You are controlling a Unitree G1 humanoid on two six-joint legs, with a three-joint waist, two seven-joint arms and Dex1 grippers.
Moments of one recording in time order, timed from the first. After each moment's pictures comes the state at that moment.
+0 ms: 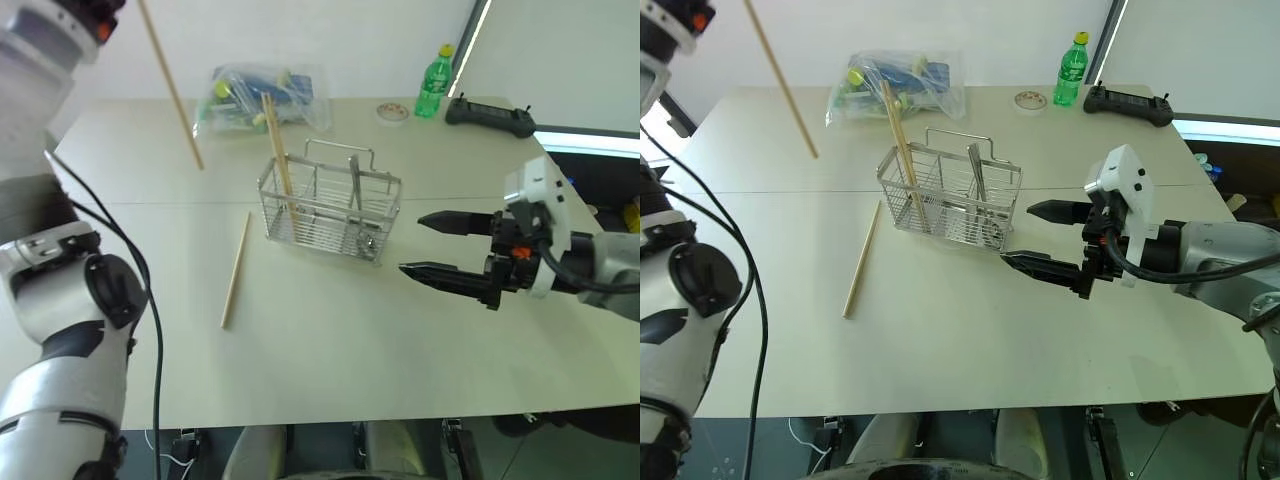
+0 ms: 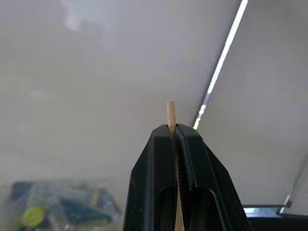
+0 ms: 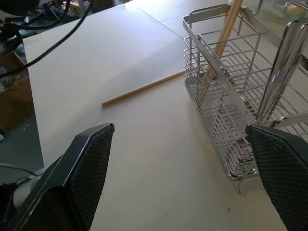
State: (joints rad) left arm -1.26 0.56 0.48 0.31 -0.68 0.74 -0.46; right arm -0.33 -1.04 -0.32 -0.62 1.21 1.01 0.60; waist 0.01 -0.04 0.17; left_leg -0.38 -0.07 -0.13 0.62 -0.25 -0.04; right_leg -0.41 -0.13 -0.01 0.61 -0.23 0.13
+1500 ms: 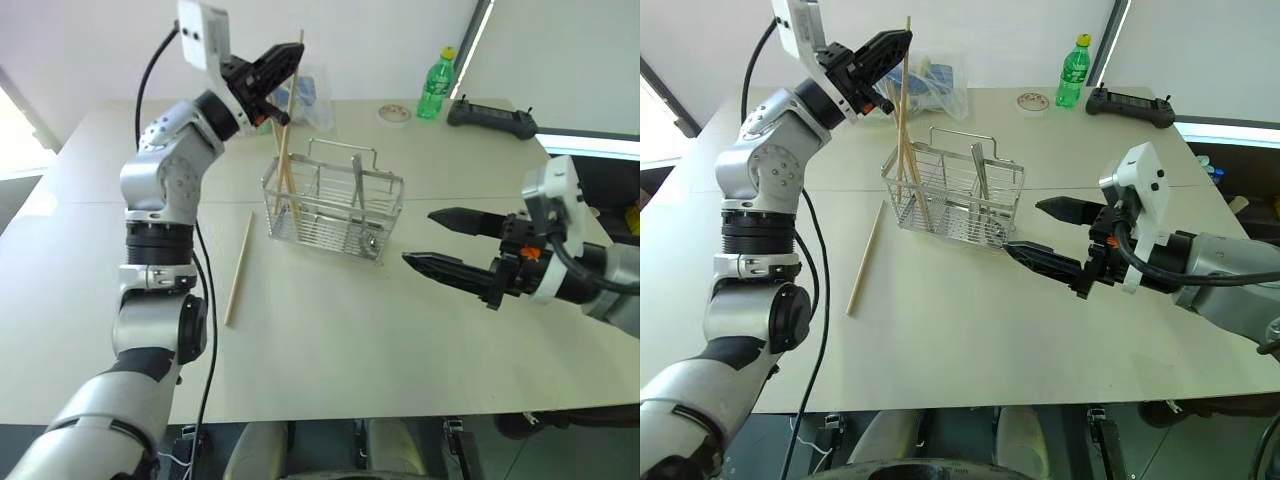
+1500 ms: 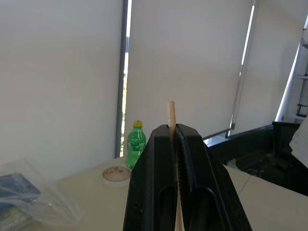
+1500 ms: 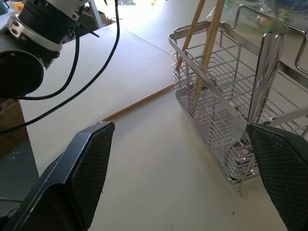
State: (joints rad) left arm -1.06 0.31 0.17 0.30 -0.49 0.43 -0.65; right arm -0.24 -1.05 -0.41 -0.66 1.40 0.98 0.38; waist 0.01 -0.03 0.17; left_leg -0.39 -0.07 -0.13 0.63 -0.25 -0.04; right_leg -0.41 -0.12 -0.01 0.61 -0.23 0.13
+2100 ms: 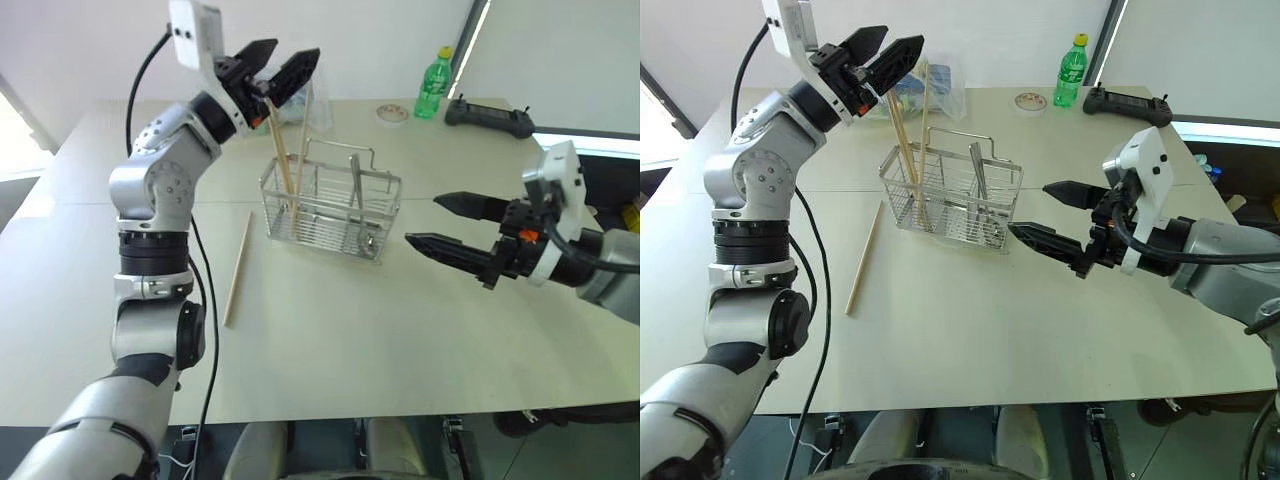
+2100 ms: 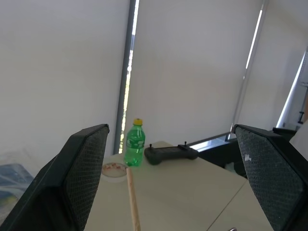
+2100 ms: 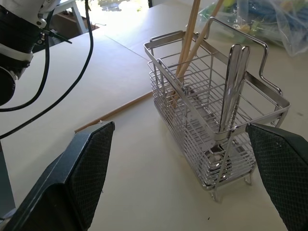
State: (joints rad) left arm -1.03 0.33 0.20 0.20 -0.56 0.54 -0.56; right arm -0.30 -1.03 -0.36 -0.61 1.31 0.95 0.38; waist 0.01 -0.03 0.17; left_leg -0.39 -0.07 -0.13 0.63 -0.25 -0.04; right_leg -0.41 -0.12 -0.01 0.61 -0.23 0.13
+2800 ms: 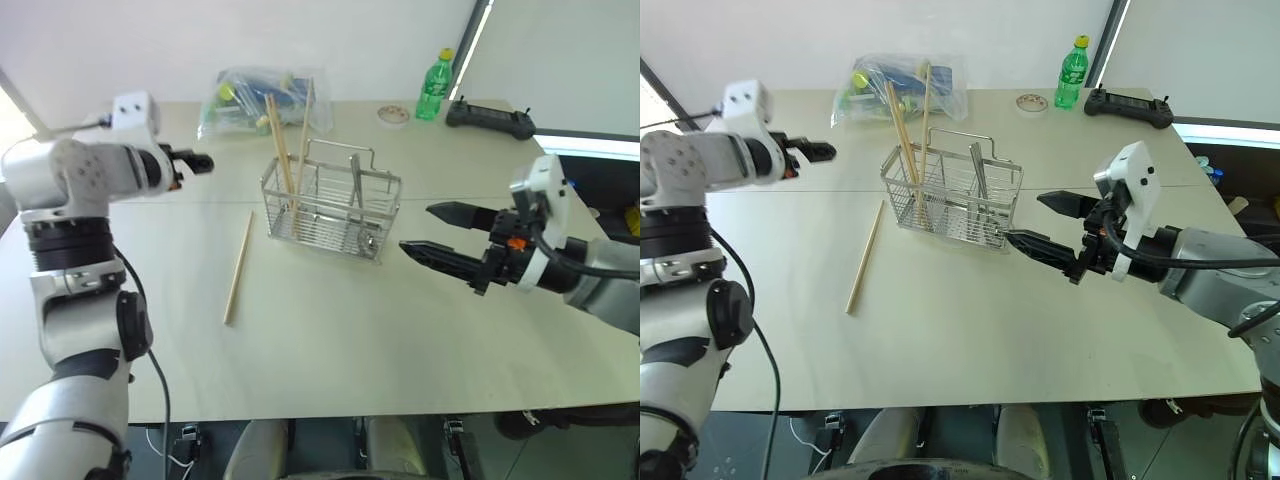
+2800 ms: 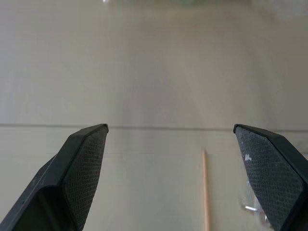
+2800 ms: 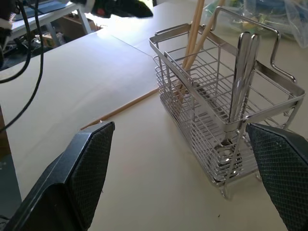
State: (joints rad) left arm -1.03 0.56 0.28 0.27 -0.45 1.39 -0.08; right arm -0.28 -0.97 -0.32 -0.61 1.27 0.95 0.40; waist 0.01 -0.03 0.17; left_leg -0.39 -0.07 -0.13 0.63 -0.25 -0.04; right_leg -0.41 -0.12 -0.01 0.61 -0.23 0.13
